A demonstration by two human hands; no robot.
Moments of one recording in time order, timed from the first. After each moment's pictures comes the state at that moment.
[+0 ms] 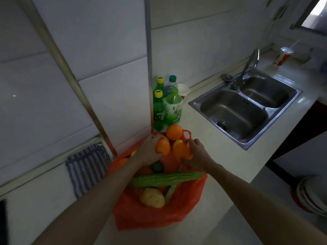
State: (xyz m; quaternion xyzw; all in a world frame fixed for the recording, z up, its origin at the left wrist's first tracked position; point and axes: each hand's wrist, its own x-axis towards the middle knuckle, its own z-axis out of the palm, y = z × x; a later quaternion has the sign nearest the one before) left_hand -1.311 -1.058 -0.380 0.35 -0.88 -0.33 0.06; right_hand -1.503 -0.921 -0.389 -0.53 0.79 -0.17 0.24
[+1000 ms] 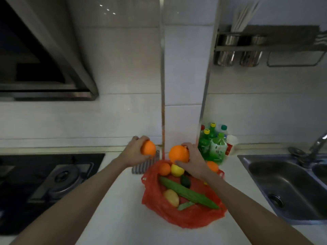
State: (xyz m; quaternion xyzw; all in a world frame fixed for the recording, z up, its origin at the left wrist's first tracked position) left_hand -1.146 -0.886 -0.197 0.62 -0.73 -0.16 0.22; right_hand -1.407 -0.884 -0.231 -0.74 0.53 -0.32 0.25
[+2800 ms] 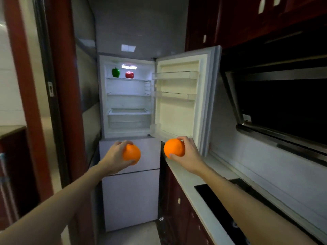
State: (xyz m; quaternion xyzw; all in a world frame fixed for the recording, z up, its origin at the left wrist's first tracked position) left_hand -0.586 -0.189 -0.059 0.92 -0.19 0.18 0.28; right_hand -0.635 -0.472 -0.048 -0.89 -0.08 -0.25 0.37
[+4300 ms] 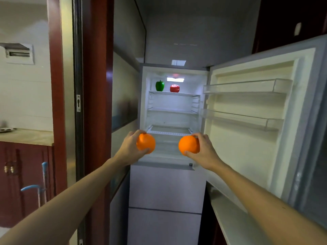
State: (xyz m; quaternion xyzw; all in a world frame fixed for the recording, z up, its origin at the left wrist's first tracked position) left_hand -0.314 -0.133 -0.002 0.89 -0.07 0.33 0.31; right_hand -0.280 -0.413 0.008 -0.87 -0.23 -0.25 0.35
